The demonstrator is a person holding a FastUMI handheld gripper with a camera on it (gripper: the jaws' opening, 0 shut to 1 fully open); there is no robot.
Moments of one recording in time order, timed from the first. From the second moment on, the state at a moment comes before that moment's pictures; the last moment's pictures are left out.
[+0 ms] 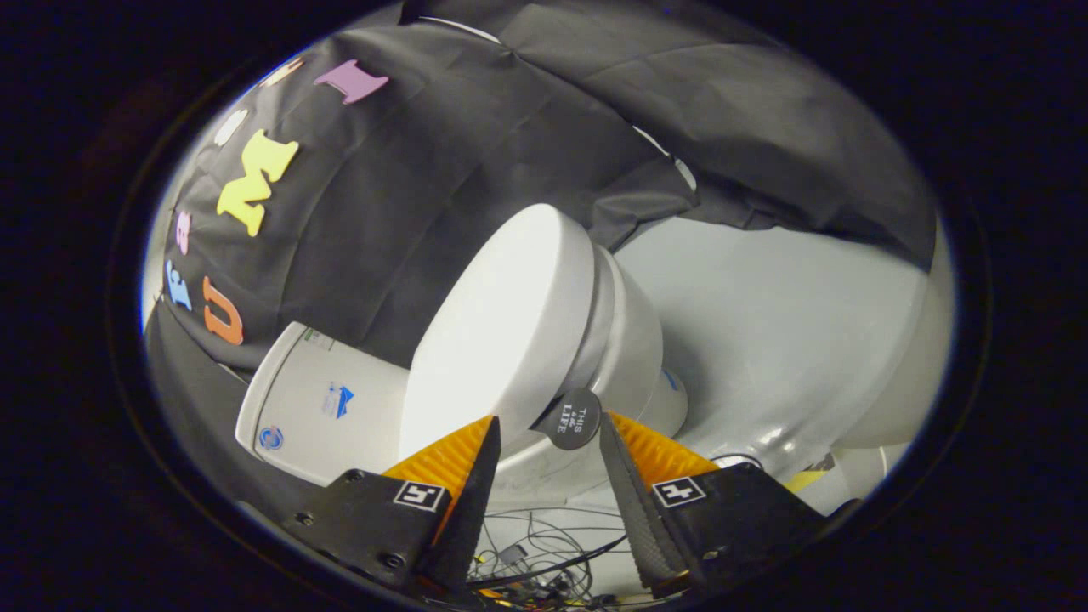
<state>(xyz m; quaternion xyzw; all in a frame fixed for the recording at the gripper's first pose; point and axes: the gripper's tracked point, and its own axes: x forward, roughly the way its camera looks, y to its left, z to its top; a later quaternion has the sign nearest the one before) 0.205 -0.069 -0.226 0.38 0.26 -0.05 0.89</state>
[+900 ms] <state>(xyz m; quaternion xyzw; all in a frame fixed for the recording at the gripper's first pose) 0.225 -0.070 -0.240 0.49 0.27 -0.06 0.82</state>
